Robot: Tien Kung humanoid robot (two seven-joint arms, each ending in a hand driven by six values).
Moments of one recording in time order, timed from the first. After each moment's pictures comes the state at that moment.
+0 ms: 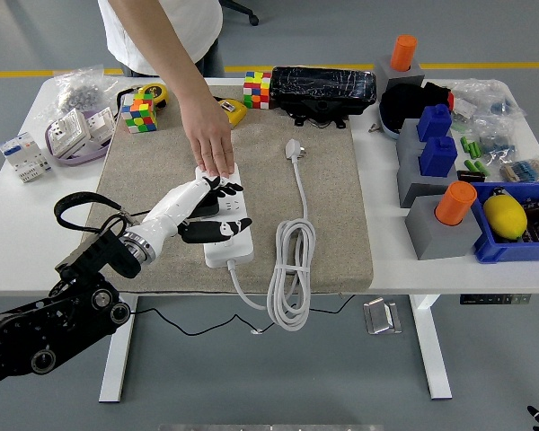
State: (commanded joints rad) left arm -0.51 0.36 -0.62 -1.31 1.54 0.33 0.08; right arm -0.04 -0.25 1.24 0.44 -0.85 -0.06 -0.02
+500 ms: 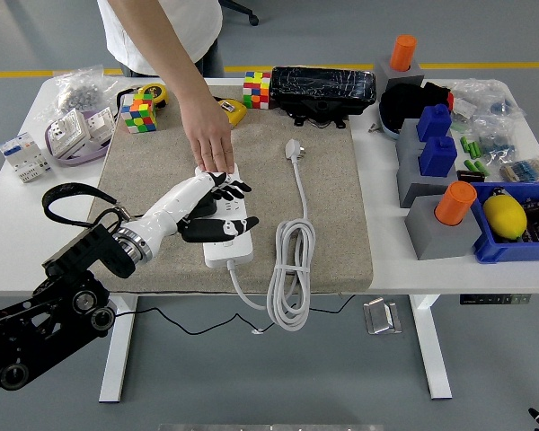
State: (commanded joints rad) left arm -0.44 0.42 -0.70 -1.54 1.59 0.16 0.24; right arm -0.05 -0.25 1.24 0.45 -0.86 -0.06 -0.02
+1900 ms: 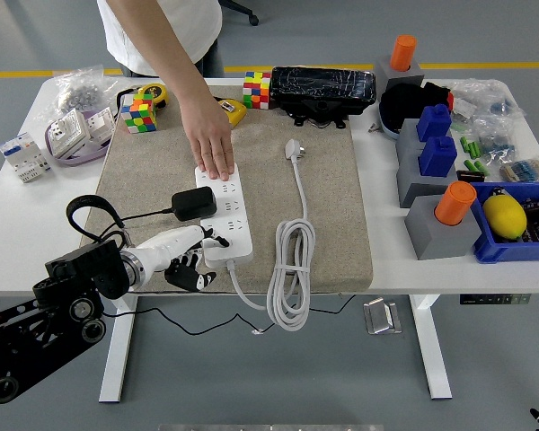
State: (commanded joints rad) left arm -0.43 0.42 -0.68 -1.51 1.63 -0.10 0.46; right arm -0.05 -0.25 1.24 0.45 -0.86 -0.06 -0.02
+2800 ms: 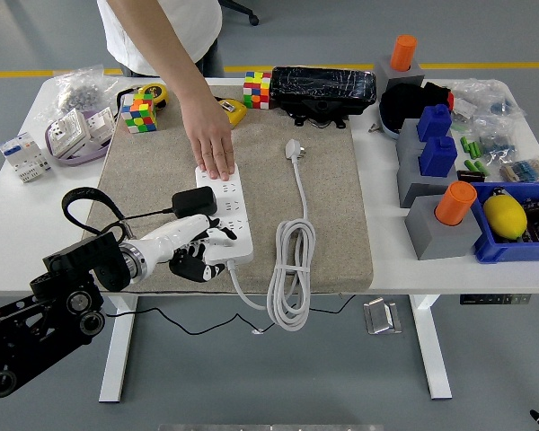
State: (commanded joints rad) left arm -0.44 0.42 -0.72 -1.53 1.55 -0.06 0.39; right arm -0.05 -0.25 1.24 0.45 -0.86 -0.06 -0.02
